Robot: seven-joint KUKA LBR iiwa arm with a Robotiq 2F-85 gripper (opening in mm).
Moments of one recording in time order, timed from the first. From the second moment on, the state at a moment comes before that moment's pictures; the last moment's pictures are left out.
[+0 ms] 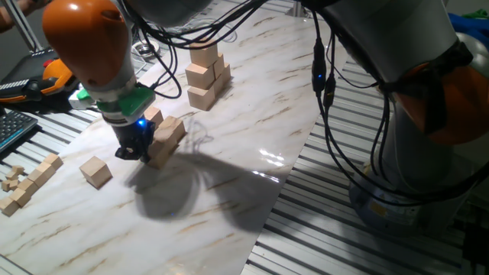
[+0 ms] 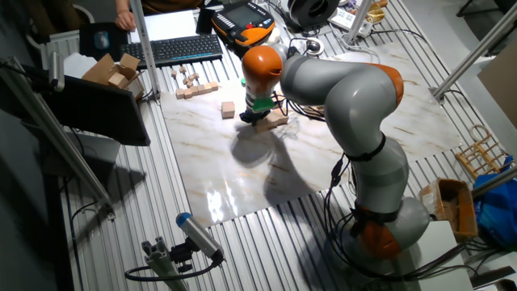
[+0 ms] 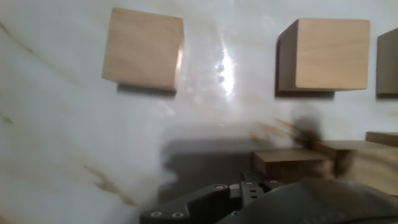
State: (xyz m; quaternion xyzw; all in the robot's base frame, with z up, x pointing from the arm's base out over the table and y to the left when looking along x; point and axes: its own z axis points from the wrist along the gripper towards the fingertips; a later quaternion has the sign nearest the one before) arm 0.592 0.188 0.054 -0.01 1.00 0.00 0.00
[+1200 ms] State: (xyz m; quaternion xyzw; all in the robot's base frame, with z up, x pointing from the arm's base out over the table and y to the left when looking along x) arm 0.620 0.236 0.084 0.04 1.00 0.02 -0.02
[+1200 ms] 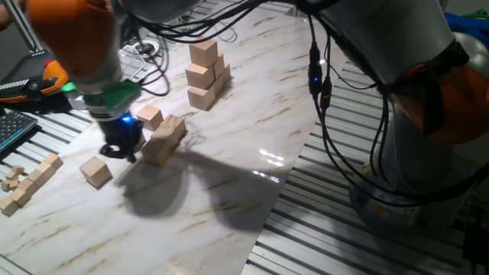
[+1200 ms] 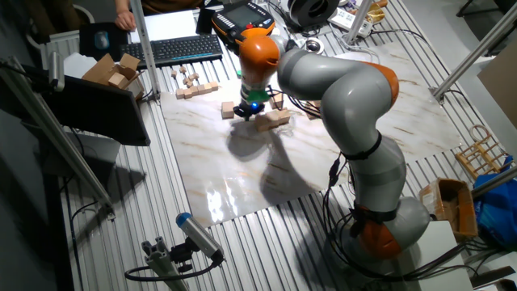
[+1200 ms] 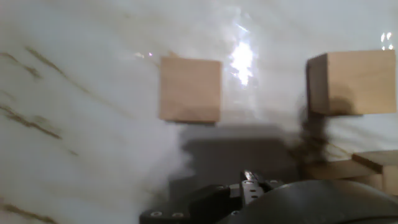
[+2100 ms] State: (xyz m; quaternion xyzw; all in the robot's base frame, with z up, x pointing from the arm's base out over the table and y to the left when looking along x) arm 0.644 0.284 0.094 0.09 1.00 0.01 0.02
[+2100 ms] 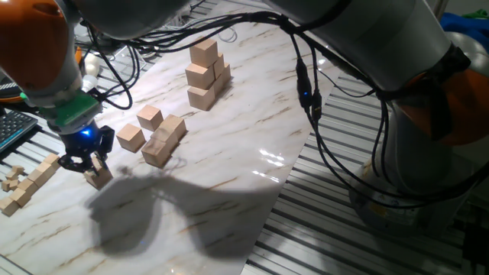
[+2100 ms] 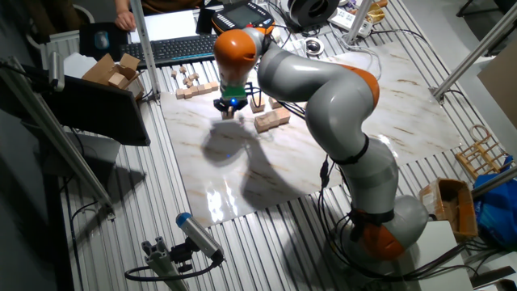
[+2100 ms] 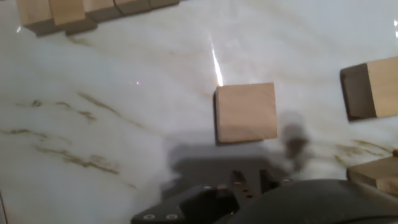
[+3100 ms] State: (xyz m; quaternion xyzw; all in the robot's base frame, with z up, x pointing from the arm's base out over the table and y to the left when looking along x) arm 0.679 0.272 0.063 0.05 1.00 0.00 0.06
